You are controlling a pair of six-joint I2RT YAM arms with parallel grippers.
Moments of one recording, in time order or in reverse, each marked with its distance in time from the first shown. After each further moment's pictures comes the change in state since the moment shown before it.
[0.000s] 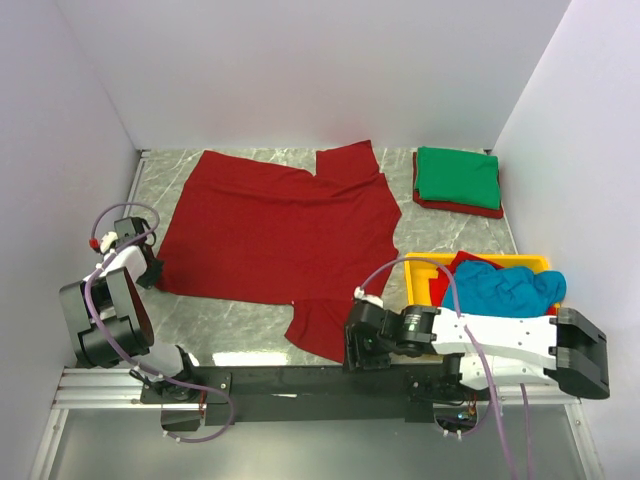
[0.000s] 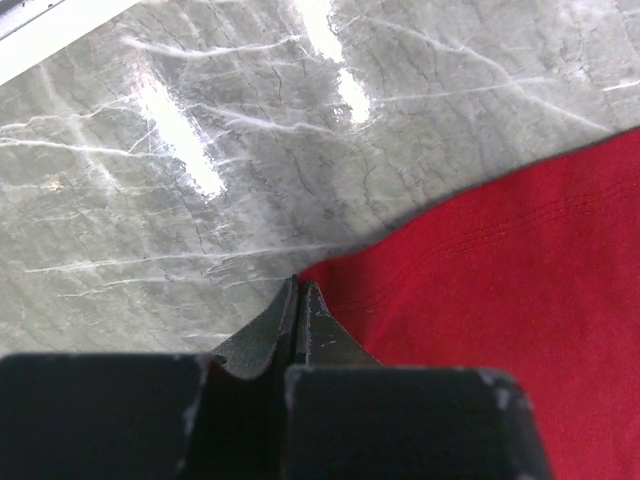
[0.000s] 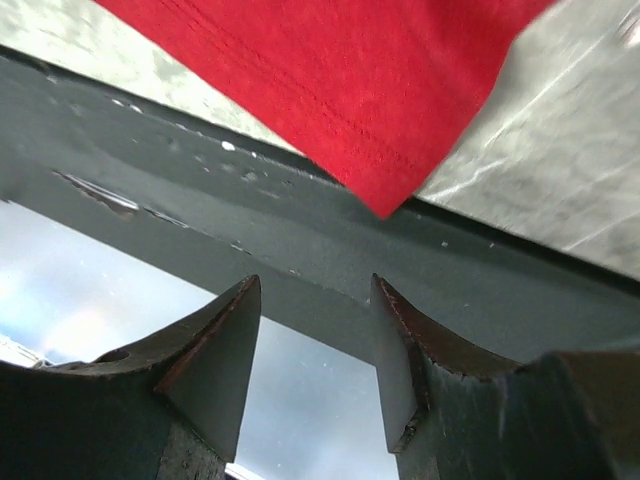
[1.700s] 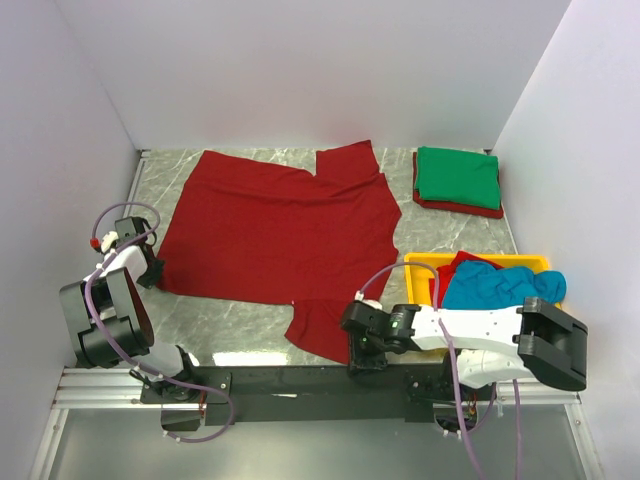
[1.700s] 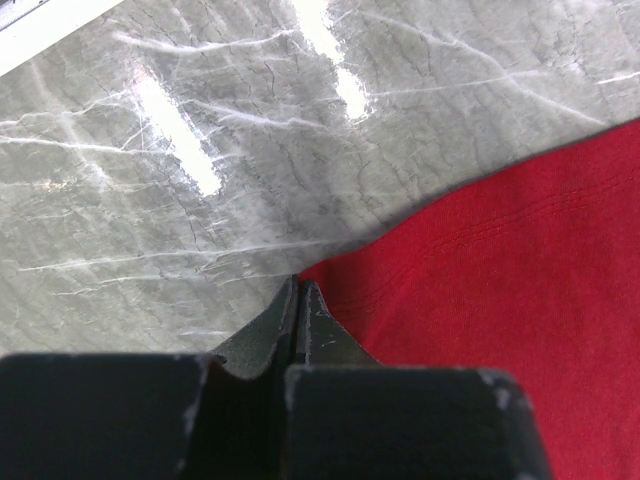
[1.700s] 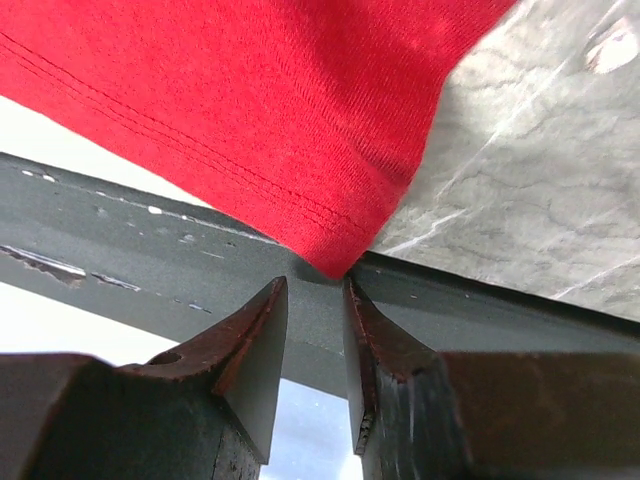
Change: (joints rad) left arm -0.005 -0.001 0.000 -0.001 0.006 0.001; right arm -0.038 0.173 -0.047 0.092 -0.032 0.059
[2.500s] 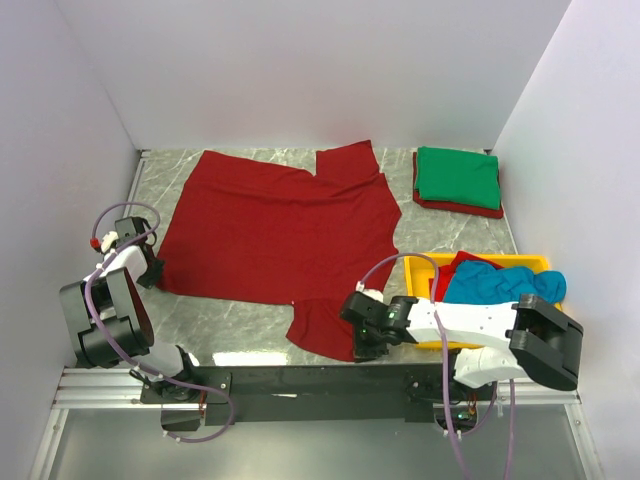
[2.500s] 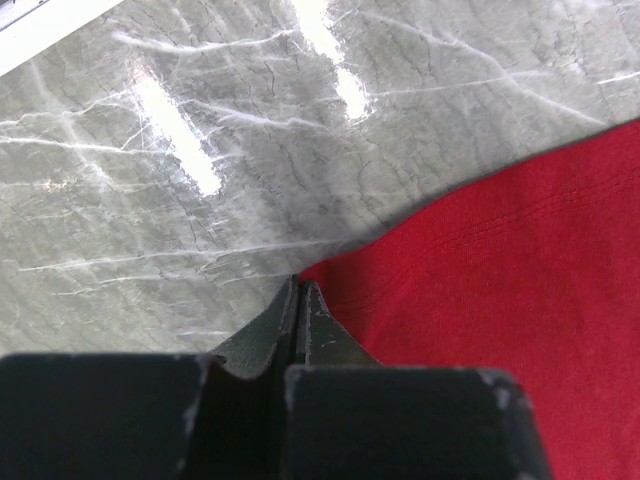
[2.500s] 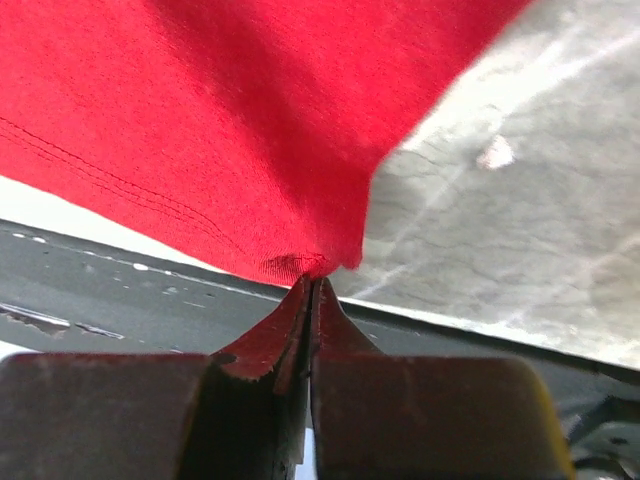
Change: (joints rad) left arm 0.000 0.000 0.000 0.000 0.000 0.000; right arm -0.069 0.038 0.040 -0.033 0.071 -0.095
